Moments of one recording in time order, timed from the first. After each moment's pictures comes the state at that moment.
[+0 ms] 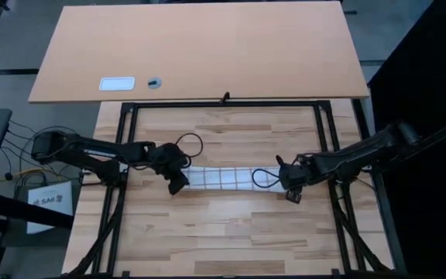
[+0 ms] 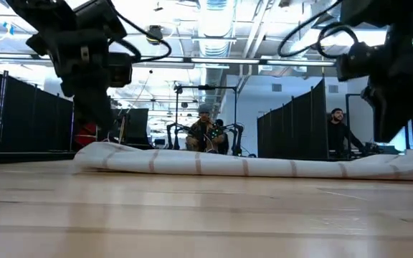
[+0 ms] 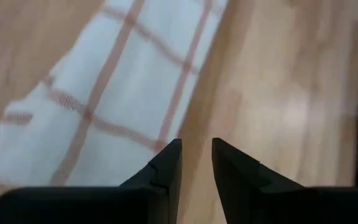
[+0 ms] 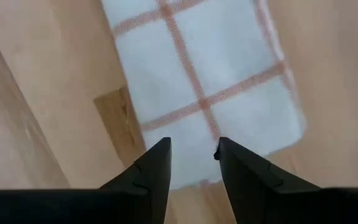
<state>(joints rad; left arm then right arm) 0.09 1.20 0.55 -0.24 0.27 -0.49 0.26 1.24 0.71 -0.86 0.17 0.60</state>
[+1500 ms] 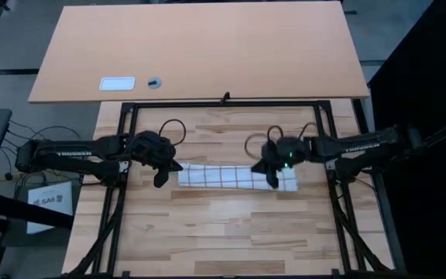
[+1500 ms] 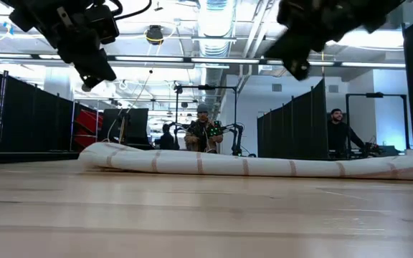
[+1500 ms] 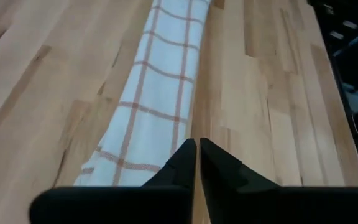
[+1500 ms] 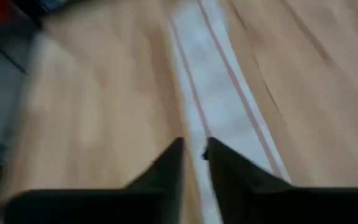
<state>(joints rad) 0.16 0.87 0.59 -0.41 0.21 -0.19 -0.01 1.19 0.73 -0.13 -0.10 0.33</state>
